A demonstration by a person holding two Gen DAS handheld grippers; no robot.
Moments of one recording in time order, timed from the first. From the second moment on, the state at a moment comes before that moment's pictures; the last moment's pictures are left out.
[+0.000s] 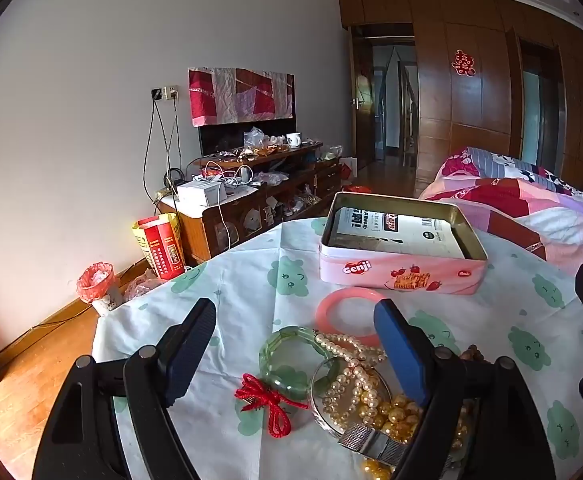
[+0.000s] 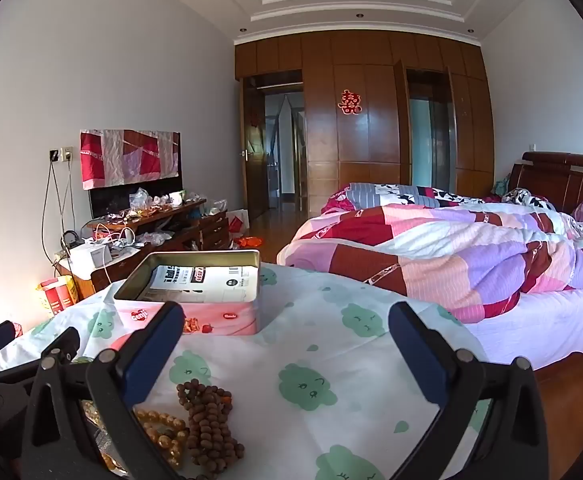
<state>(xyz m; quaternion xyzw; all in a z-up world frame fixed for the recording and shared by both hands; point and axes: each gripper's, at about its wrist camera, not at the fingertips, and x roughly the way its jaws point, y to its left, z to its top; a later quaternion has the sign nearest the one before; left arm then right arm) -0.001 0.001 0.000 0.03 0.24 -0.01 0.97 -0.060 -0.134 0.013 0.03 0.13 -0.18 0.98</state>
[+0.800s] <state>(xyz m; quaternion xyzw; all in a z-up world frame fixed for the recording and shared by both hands) -0.011 0.000 0.003 0.02 0.22 -0.03 0.97 -0.060 -0.134 0.012 0.03 0.13 -0.18 0.98</state>
